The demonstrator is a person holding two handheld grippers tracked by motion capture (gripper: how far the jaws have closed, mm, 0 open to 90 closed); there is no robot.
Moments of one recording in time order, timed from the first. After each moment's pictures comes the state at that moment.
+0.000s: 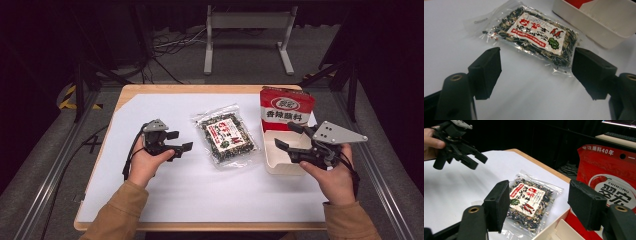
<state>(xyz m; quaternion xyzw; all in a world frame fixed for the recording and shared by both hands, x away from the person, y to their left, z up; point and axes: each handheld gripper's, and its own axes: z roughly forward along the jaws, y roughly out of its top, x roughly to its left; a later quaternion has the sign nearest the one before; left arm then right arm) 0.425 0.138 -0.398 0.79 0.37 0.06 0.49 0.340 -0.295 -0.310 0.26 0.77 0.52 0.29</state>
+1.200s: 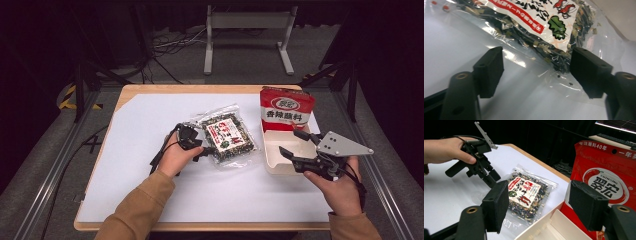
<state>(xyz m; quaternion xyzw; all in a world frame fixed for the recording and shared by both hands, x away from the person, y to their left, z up) 0.459 0.065 -0.434 0.82 0.41 -0.02 0.39 0.318 -0.300 -0.314 0.26 0.77 0.49 0.31</state>
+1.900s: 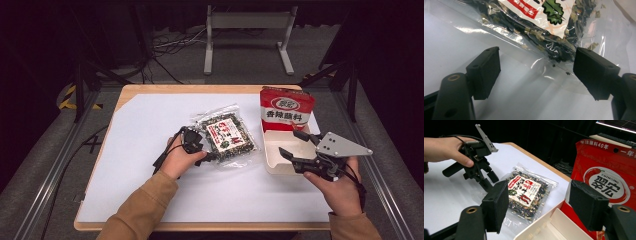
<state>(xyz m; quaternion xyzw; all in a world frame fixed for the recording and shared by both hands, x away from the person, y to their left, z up) 0.450 0.054 -0.437 0.85 0.40 -0.02 0.35 0.318 -0.300 -0.315 0.25 0.77 0.49 0.32</state>
